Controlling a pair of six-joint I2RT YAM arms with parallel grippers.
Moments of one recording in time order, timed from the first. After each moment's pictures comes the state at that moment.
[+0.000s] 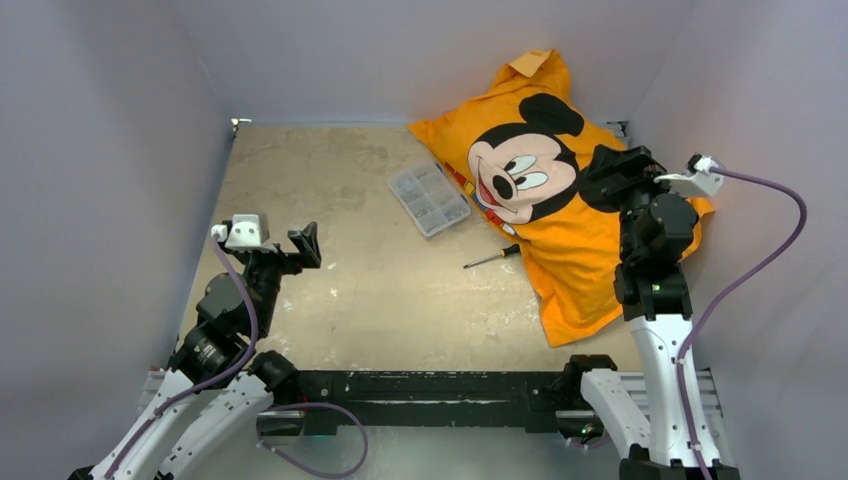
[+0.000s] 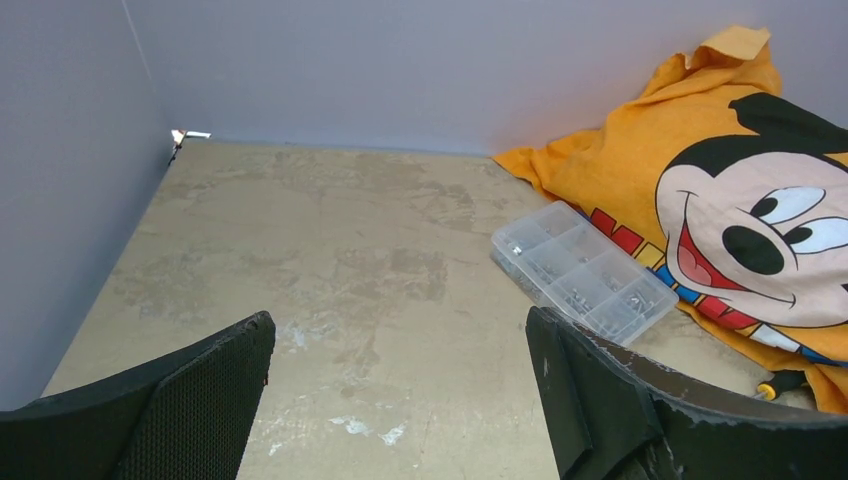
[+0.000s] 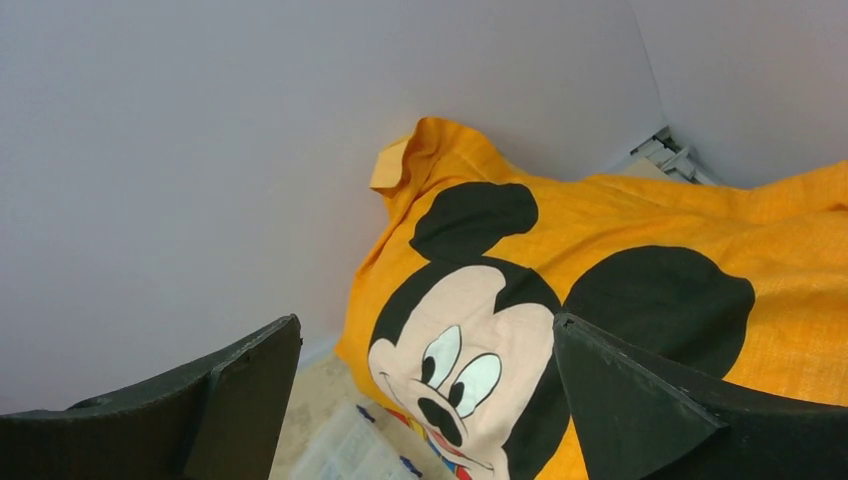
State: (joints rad) left arm -0.63 0.38 0.67 -0.25 -0.59 -0.10; right arm 0.00 0.77 0.96 -0.12 0.25 0.59
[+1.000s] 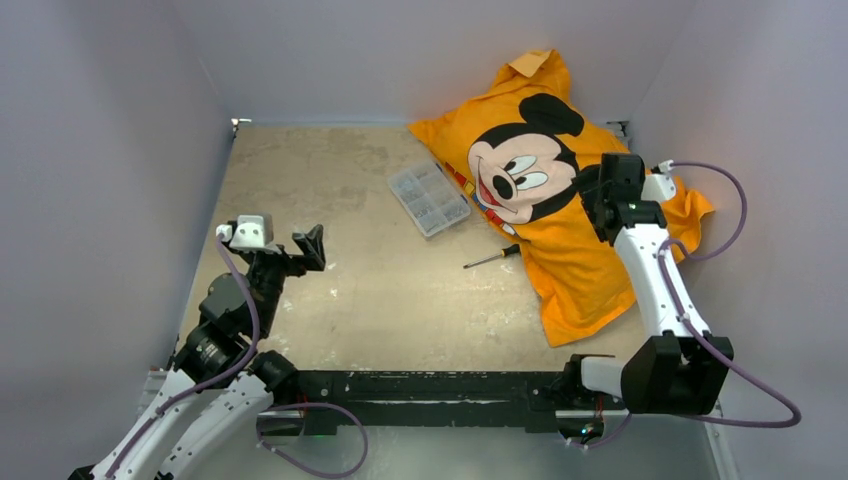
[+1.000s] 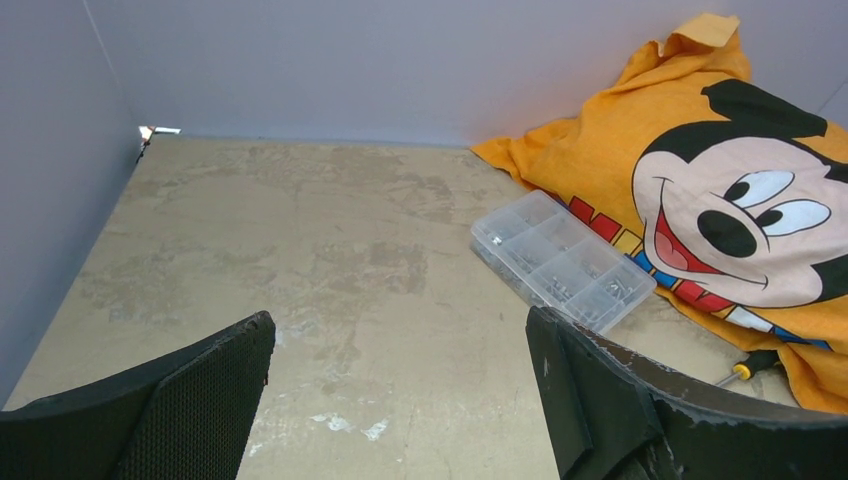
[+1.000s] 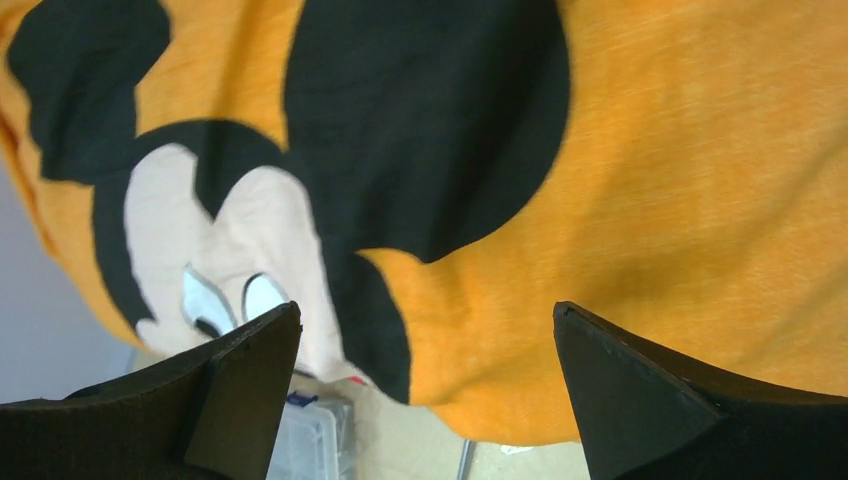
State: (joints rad) left arm -0.63 0.38 0.66 -0.25 -0.54 -0.12; right arm -0.02 1.24 1.12 -0.61 0.37 1.03
